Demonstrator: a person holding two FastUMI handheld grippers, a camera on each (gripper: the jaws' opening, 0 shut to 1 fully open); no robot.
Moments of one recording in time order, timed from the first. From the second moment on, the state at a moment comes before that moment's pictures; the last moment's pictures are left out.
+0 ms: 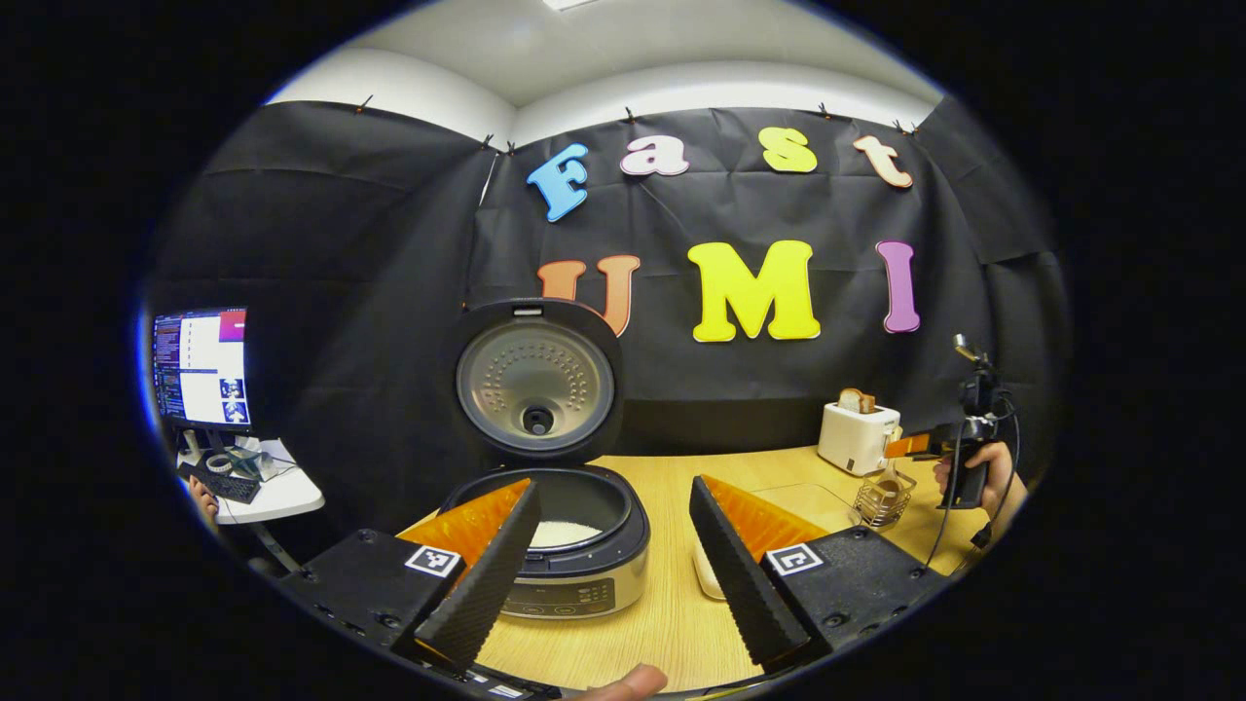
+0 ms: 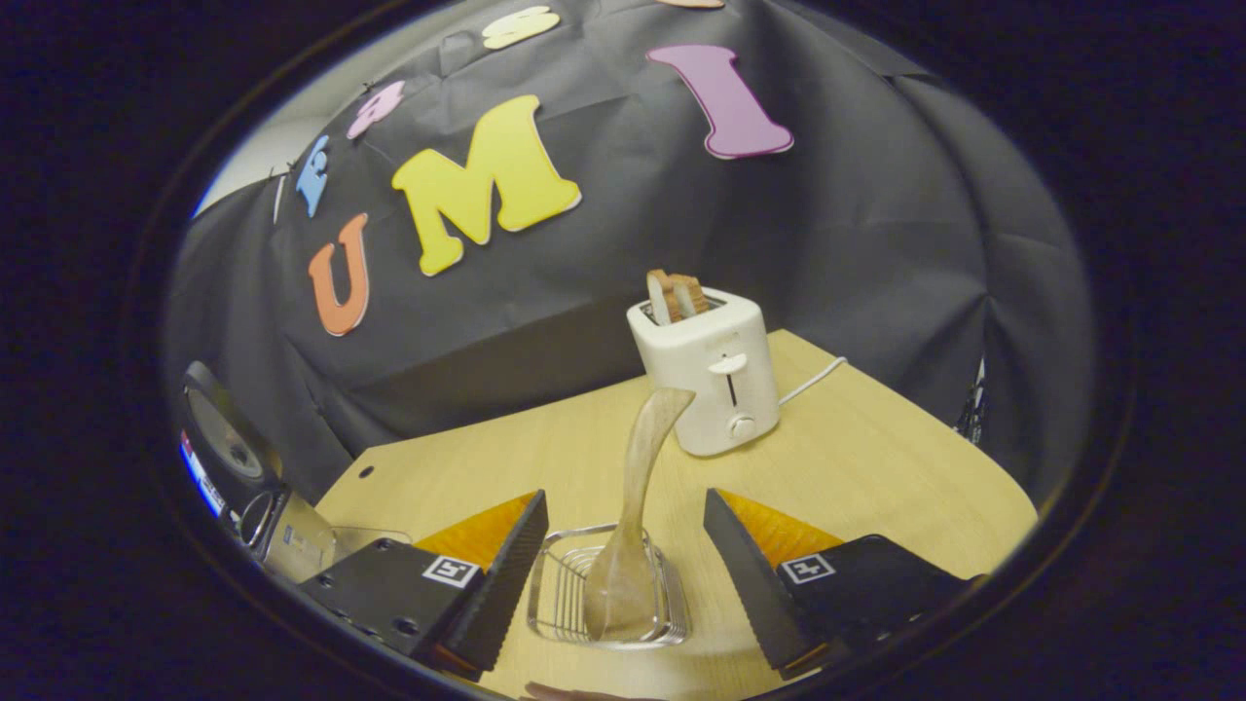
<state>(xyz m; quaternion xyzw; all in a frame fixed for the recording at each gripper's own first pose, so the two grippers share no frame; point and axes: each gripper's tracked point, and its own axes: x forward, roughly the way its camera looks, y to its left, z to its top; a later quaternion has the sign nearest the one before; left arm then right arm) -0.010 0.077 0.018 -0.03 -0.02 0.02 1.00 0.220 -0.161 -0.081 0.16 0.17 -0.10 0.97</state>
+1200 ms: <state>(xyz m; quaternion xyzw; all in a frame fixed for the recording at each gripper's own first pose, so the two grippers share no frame) -0.005 0.095 0.004 -0.06 0.00 0.02 1.00 0.241 -0.153 -0.080 0.14 0.25 -0.10 0.95</state>
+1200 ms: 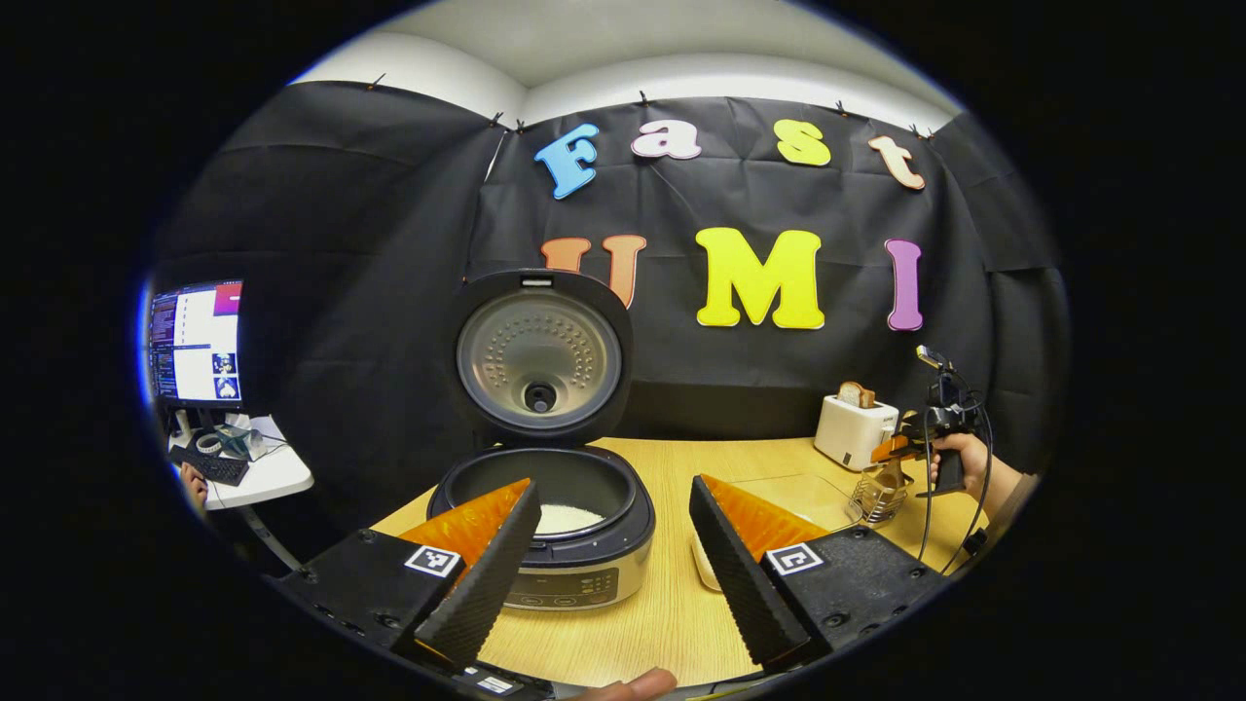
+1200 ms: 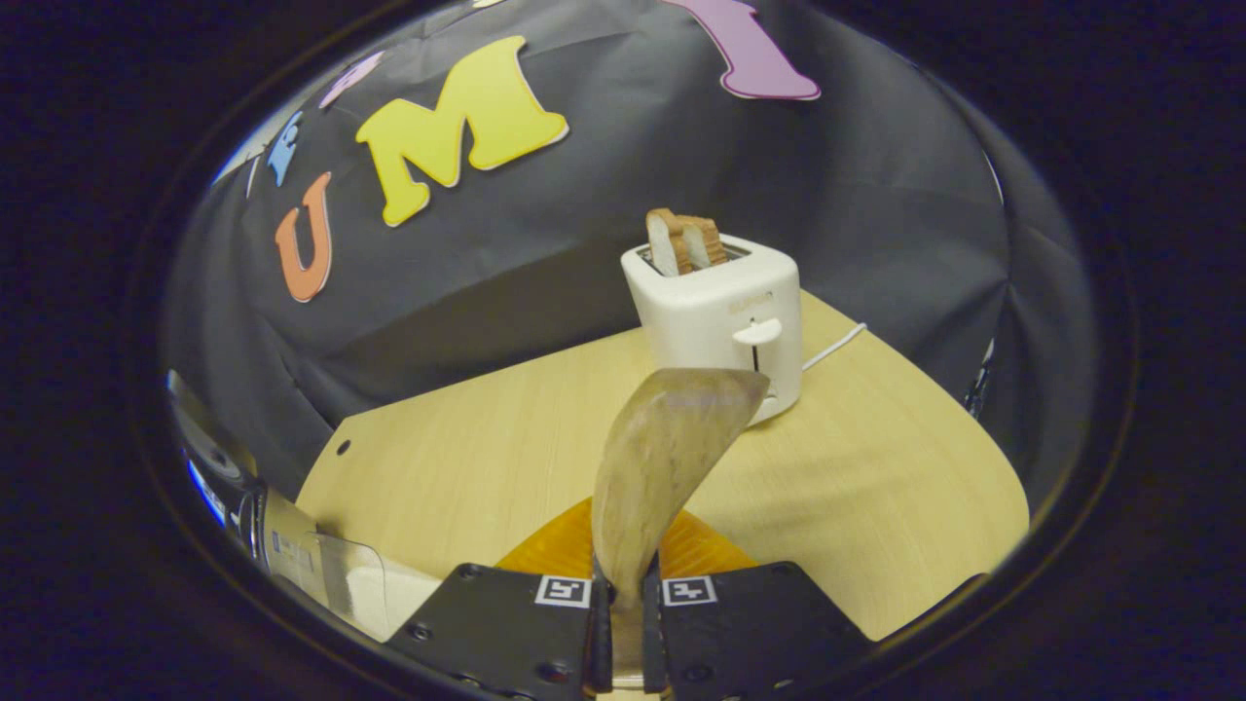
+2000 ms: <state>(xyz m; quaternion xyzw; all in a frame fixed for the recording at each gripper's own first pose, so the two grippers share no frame) -0.010 0.107 0.005 -0.06 0.00 0.03 1.00 0.196 -0.079 0.031 0.03 0.15 -0.11 0.98</state>
